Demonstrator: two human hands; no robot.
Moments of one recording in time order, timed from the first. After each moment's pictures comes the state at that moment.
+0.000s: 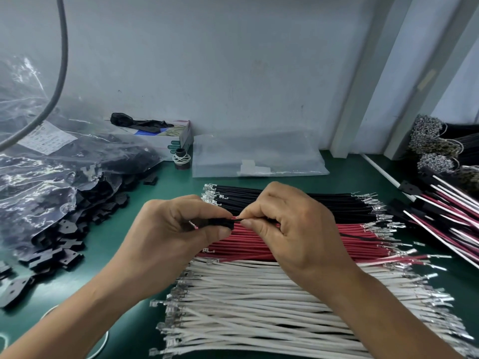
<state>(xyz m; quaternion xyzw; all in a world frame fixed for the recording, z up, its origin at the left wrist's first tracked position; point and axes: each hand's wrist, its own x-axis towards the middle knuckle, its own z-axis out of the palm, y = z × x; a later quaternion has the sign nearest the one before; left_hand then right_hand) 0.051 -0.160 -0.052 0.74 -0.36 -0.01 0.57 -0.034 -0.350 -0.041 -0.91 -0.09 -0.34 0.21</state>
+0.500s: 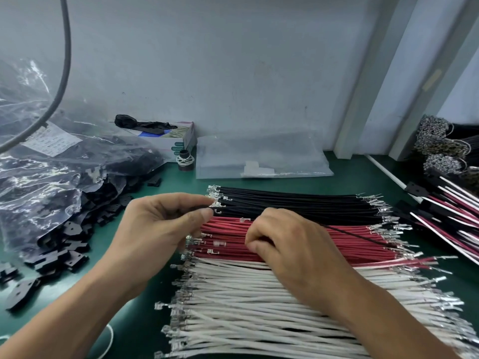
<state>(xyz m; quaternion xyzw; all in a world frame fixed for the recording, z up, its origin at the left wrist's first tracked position) 0.061 -0.153 -0.052 0.70 -0.20 -0.07 0.68 -0.037 -0.352 -0.052 -0.97 -0.06 -0.17 0.18</state>
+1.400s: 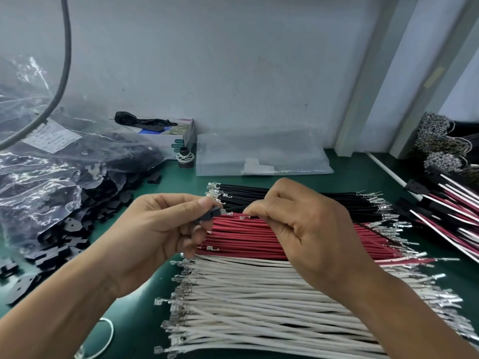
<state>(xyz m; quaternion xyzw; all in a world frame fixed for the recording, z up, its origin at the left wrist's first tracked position) 0.063 -0.146 -0.041 0.59 -0.19 -0.28 0.73 -0.043 -0.355 -0.032 -0.92 -0.11 -0.32 0.18</state>
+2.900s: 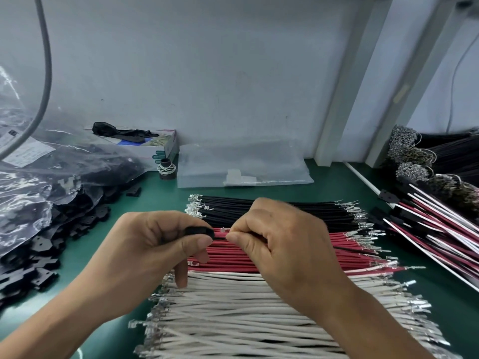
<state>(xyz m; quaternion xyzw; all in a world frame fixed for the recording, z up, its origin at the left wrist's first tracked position) 0.053 -0.156 -0.048 0.70 -0.35 -0.08 0.61 -0.047 -0.348 -0.028 -0.94 -0.05 -0.31 0.17</state>
